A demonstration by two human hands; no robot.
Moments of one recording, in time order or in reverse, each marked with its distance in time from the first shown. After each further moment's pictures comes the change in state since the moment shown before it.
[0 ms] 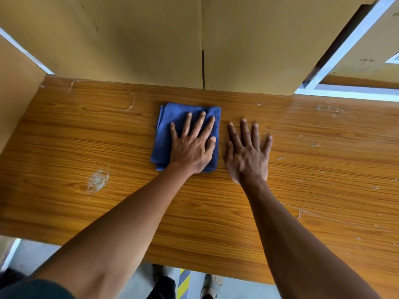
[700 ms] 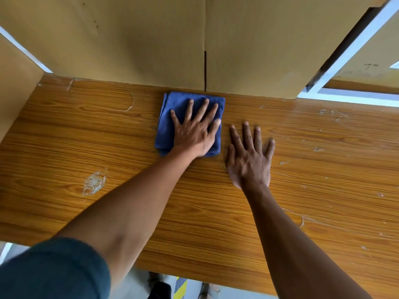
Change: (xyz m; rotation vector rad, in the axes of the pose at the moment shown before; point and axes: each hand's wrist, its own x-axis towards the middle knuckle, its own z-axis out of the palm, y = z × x) left_hand 0.057 -0.001 -0.012 -0.059 -0.026 -0.071; right_hand 0.001 0.003 0.009 -0.019 0.046 -0.002
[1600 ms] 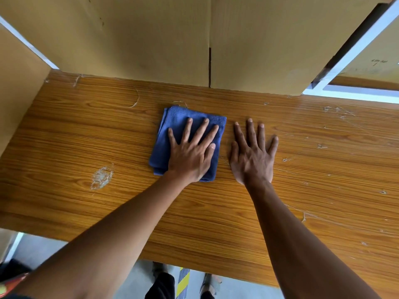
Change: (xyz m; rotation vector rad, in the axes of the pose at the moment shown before) left_hand -0.085 -0.013 0.013 0.055 0.042 0.075; right_hand -0.001 -0.002 -0.005 -0.002 -0.022 0.010
